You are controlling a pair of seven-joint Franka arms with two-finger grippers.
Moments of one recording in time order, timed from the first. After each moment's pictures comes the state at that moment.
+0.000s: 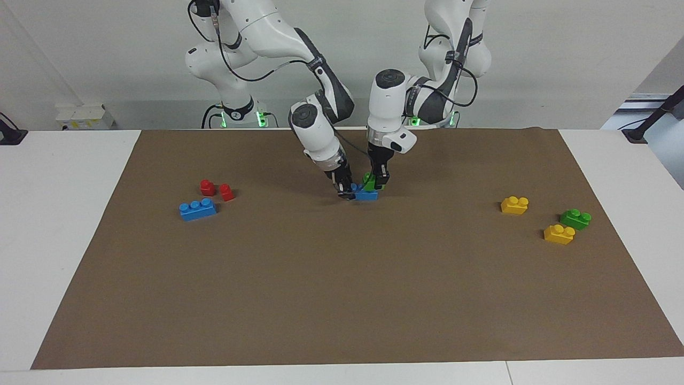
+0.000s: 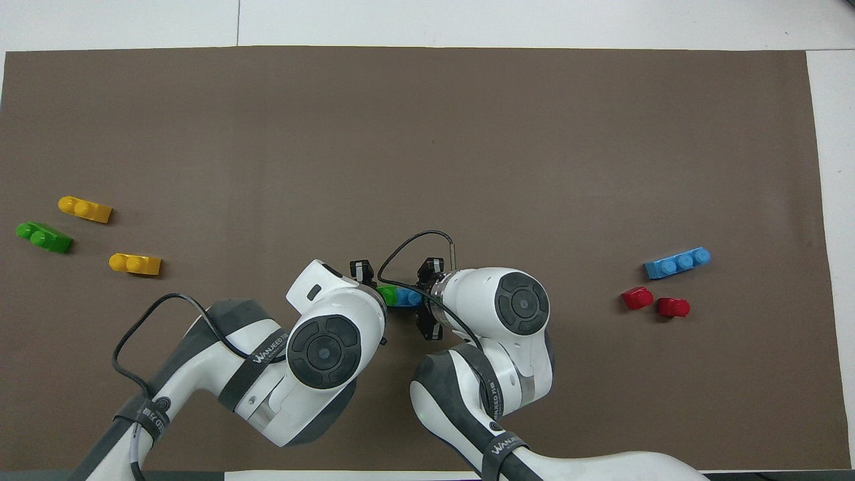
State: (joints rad) left arm -0.57 0.00 -0.13 -2.31 0.13 2.45 -2.40; right arm 0.58 0.27 0.12 -2.18 0.52 2.66 1.87
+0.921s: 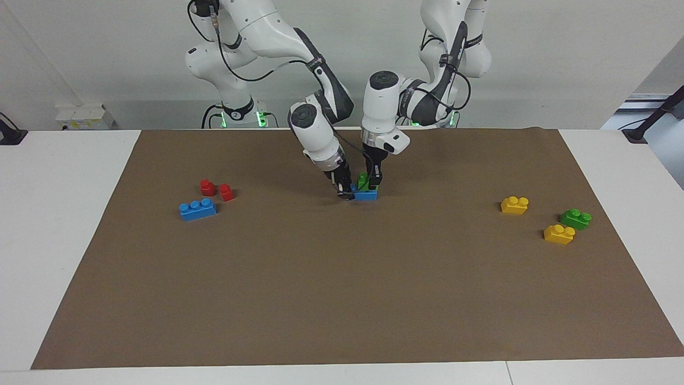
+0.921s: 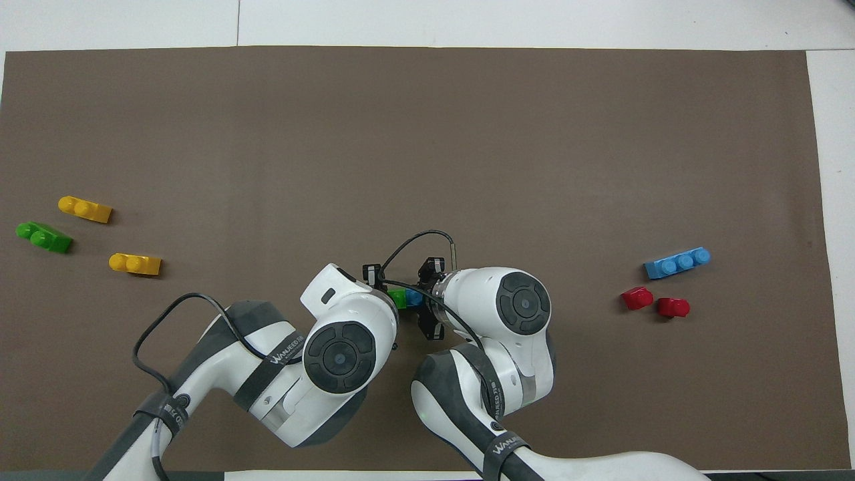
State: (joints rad) left arm -0.60 0.03 -0.14 -2.31 0.14 2.48 -2.40; right arm 0.58 0.26 0.12 -2.18 0.51 2.66 1.86
